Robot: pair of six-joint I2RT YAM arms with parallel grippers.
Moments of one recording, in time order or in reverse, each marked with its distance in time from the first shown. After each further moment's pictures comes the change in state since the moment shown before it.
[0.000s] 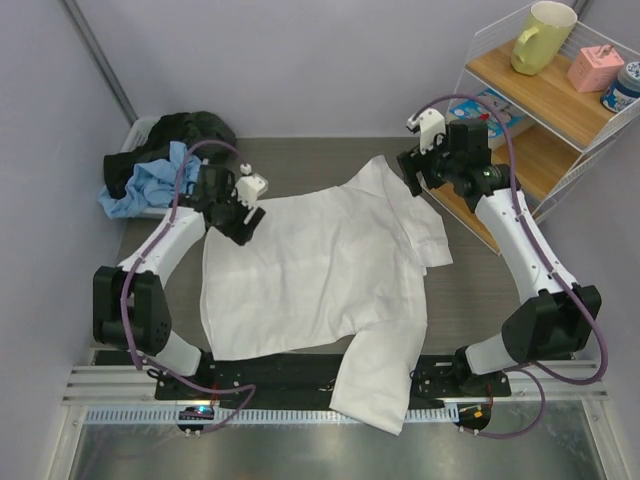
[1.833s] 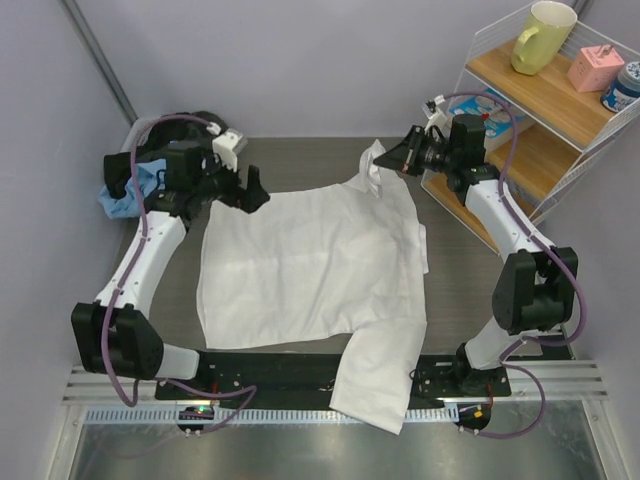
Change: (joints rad) left arm 0.066 -0.136 0.028 0.144 0.333 -0.297; right arm -0.085 0.171 -0.047 0.360 -0.652 0.856
